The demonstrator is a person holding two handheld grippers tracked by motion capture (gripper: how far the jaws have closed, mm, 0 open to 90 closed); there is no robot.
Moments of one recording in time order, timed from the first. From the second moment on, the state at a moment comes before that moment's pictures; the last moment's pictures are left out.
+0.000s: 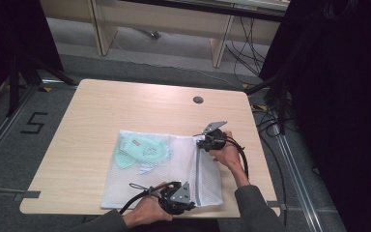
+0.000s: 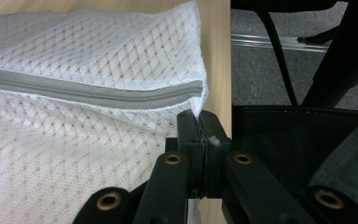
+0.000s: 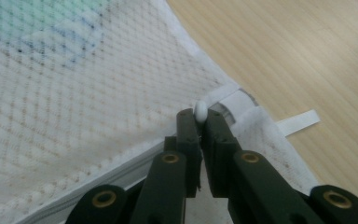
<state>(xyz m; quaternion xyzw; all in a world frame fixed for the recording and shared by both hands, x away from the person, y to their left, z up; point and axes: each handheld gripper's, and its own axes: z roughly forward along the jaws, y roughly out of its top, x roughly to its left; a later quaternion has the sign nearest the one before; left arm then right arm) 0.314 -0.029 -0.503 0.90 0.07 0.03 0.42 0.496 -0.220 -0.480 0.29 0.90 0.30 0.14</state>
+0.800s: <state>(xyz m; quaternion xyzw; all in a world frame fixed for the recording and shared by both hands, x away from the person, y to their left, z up) 0.311 -0.031 -0.504 0.90 0.09 0.02 0.43 0.507 -0.219 -0.483 0.30 0.89 0.30 0.16</state>
